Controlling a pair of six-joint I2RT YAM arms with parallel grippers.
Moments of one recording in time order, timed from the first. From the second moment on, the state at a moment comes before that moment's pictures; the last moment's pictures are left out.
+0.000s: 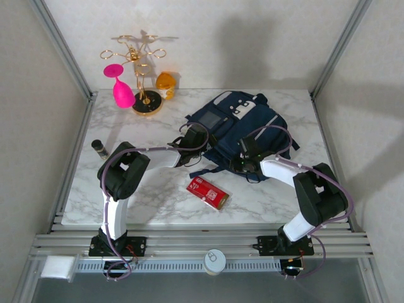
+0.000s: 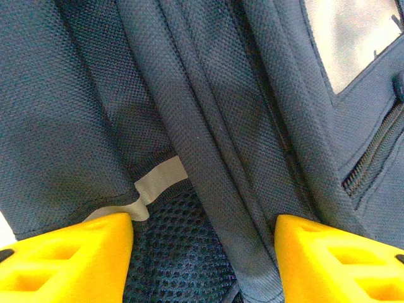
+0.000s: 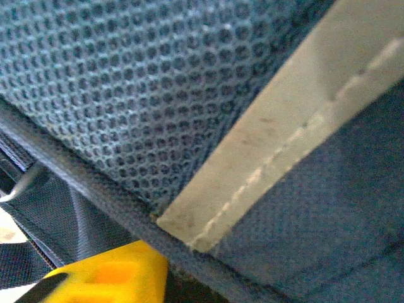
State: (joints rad) left arm -0.65 2.01 1.20 0.12 -0.06 -1.13; right arm 0.48 1.59 0.81 -0.27 -0.03 0.53
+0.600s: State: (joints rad) left arm -0.65 2.02 1.20 0.12 -0.07 -1.13; right arm 0.46 1.54 0.76 -0.19 -0.15 0.43
